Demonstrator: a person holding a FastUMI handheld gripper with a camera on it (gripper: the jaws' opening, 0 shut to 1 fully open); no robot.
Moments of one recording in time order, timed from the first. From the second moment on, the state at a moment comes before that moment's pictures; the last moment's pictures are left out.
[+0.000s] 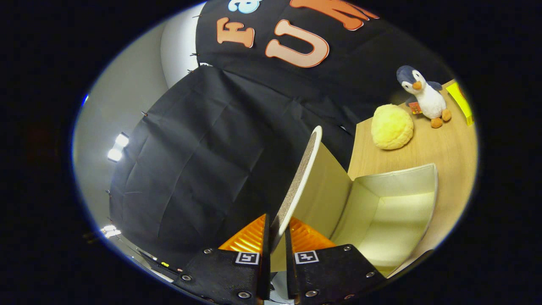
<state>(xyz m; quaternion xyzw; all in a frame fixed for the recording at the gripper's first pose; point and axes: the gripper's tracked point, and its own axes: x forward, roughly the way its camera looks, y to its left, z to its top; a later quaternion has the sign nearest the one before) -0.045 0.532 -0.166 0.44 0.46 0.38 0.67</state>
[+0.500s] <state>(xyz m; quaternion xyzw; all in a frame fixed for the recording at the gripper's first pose) -0.050 0.588 -0.188 0.36 0.48 0.37 0.71</state>
